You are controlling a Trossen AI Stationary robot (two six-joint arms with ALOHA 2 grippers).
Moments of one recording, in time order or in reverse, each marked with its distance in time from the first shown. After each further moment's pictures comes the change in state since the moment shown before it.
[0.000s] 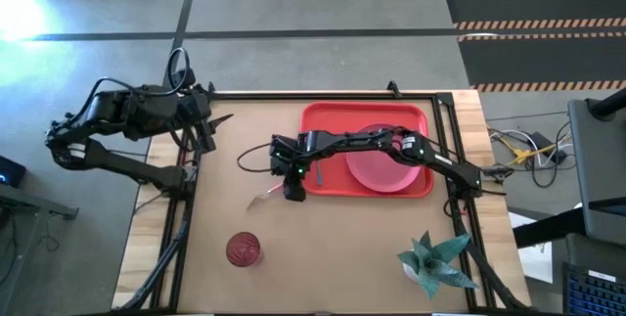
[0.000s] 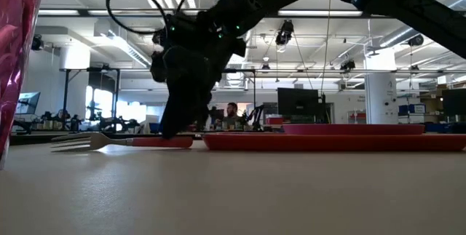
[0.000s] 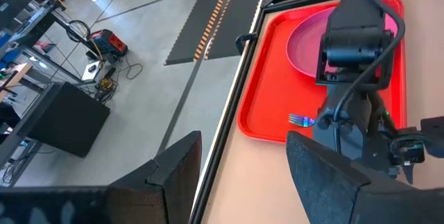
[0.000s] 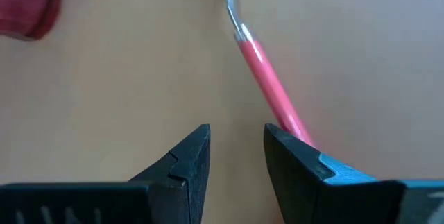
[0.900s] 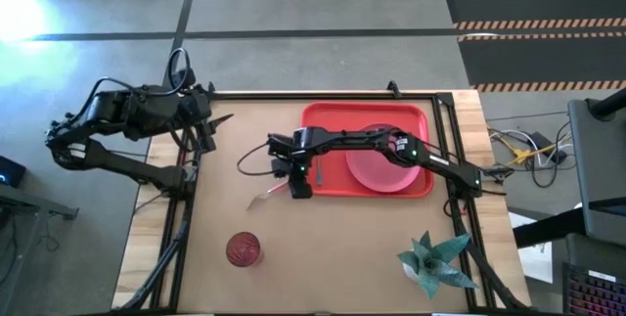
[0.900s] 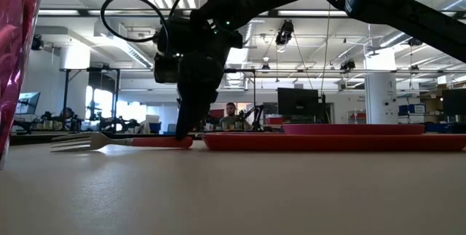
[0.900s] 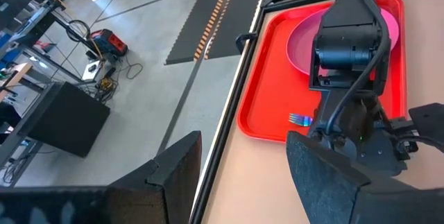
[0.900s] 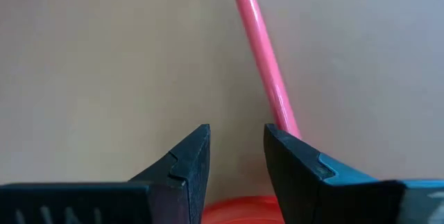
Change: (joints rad) left arm 0.000 0.002 0.000 -0.001 0.000 0.002; right arm -0.009 0.077 0.192 -0.276 0.061 -0.222
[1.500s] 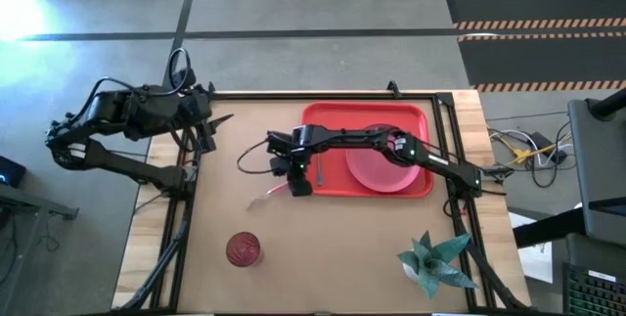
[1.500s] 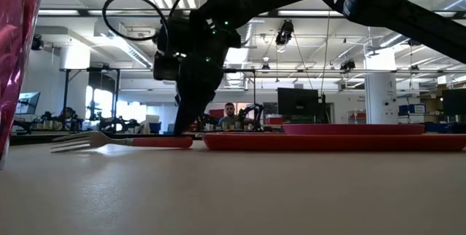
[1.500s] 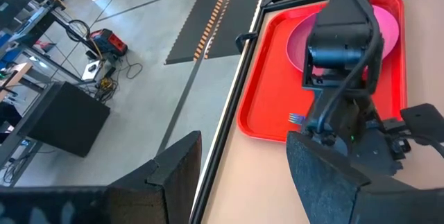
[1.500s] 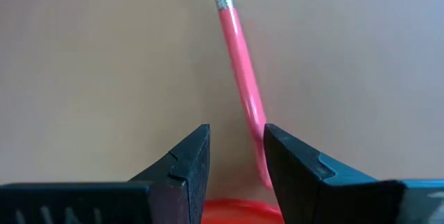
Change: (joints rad) left arm 0.000 0.001 0.000 0.000 0.000 -0.001; right arm -0.013 0.019 0.047 -0.015 0.015 -0.068
